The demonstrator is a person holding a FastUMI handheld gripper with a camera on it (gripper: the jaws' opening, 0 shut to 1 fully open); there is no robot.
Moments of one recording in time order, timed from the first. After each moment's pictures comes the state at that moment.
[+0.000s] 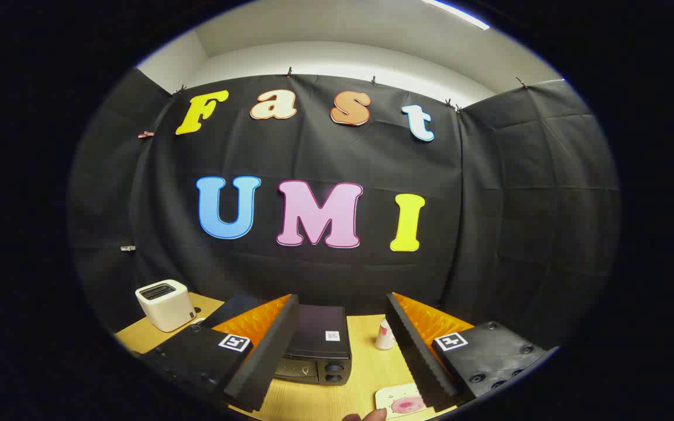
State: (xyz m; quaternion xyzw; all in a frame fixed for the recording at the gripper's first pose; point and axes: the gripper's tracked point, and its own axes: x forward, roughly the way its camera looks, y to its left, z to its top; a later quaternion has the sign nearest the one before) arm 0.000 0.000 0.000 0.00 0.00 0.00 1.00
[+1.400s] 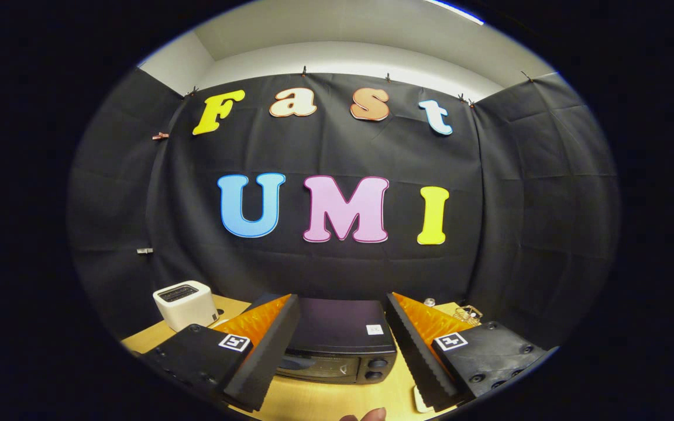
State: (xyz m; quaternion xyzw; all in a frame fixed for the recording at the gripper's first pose) arm 0.008 0.083 -0.031 0.02 -0.01 0.04 1.00
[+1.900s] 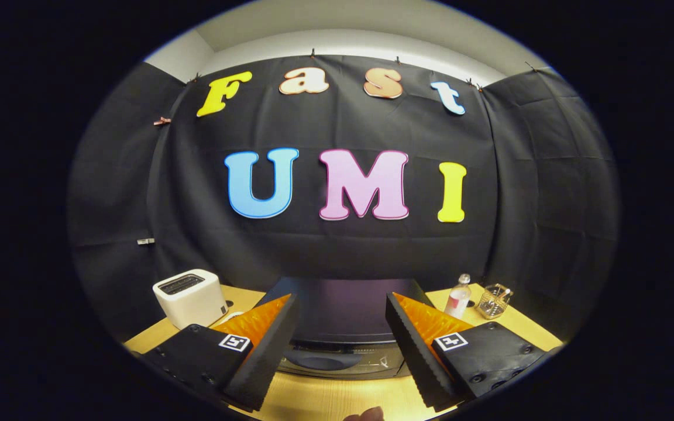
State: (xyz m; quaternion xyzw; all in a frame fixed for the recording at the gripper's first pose) arm 0.045 0.149 -0.106 0.02 0.05 0.04 1.00
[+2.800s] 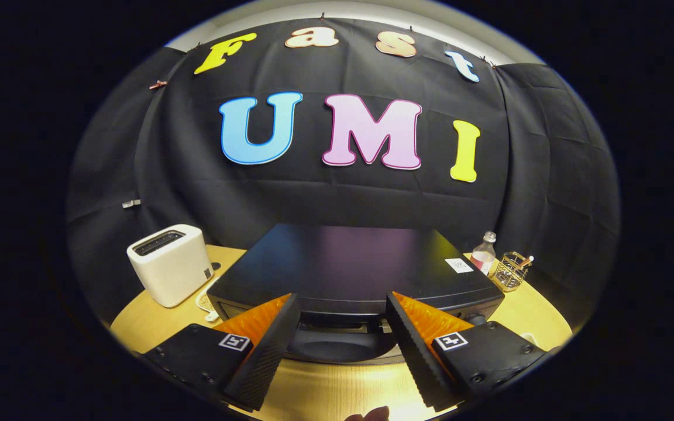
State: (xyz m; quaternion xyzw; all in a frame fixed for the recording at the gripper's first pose) arm 0.083 0.175 -0.200 0.00 0.15 0.03 0.99
